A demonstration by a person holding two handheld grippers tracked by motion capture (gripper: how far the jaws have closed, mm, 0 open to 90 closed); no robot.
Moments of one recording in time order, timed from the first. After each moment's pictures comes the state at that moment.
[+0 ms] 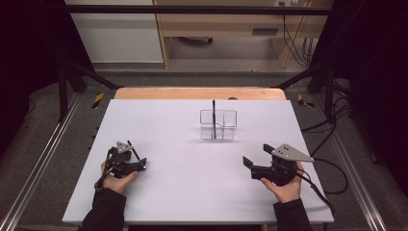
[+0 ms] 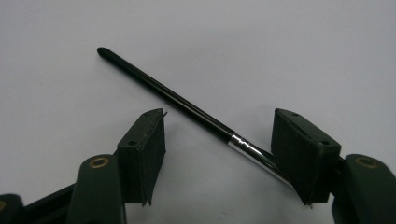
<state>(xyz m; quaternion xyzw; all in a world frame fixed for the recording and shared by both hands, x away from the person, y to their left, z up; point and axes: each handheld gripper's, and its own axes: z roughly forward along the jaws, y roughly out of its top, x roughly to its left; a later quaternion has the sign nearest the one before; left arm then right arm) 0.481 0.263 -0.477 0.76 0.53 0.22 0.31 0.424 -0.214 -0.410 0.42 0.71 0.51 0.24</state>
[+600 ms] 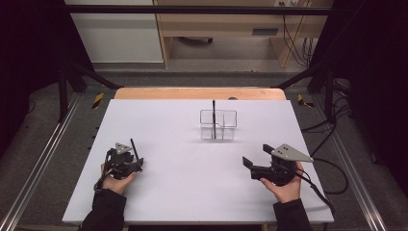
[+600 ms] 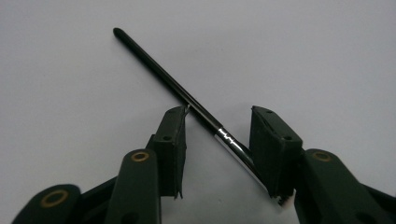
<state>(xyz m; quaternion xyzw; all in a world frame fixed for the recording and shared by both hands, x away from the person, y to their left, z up) 0.476 0.264 -0.475 0.75 0.54 0.22 0.31 0.425 -0.213 -0.411 0.42 0.71 0.51 0.24</state>
